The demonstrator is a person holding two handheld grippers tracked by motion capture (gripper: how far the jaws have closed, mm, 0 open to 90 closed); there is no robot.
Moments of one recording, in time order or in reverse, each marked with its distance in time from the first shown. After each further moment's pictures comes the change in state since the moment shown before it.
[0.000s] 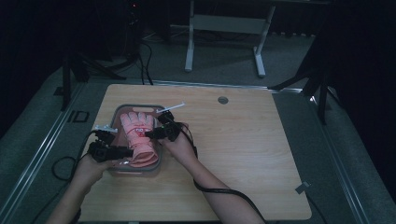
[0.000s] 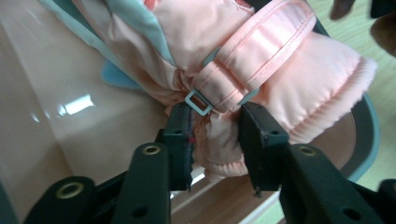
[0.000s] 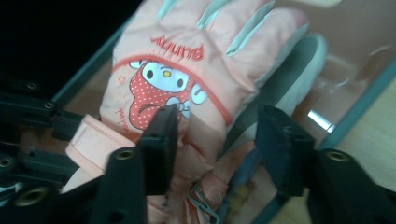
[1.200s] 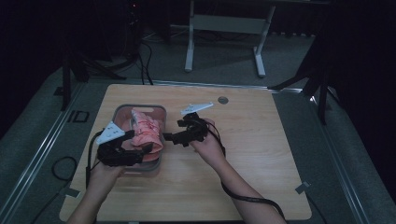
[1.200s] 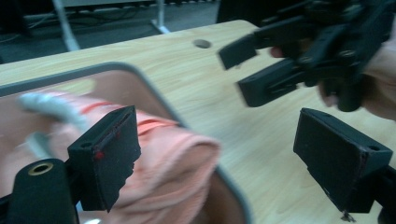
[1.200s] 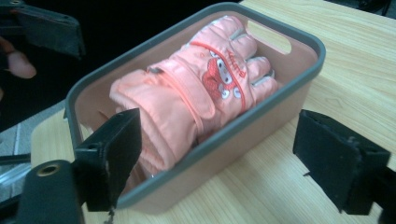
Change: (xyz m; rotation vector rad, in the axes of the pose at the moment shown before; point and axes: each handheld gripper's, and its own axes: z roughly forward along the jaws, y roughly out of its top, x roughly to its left) left arm -0.096 0.008 -0.026 -0.427 0.036 0.219; right arm -0.014 -0.021 -0.092 -0.128 0.031 -0.239
